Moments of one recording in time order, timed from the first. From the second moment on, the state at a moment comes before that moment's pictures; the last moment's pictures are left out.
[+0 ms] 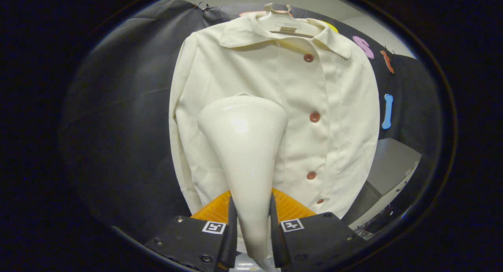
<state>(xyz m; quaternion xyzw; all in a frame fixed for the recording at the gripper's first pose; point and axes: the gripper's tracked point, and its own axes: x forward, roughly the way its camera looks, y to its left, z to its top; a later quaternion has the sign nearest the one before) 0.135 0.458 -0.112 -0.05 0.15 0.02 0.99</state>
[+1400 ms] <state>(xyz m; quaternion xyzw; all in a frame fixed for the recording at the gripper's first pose) 0.088 0.417 -0.286 -0.08 0.33 0.04 0.94</state>
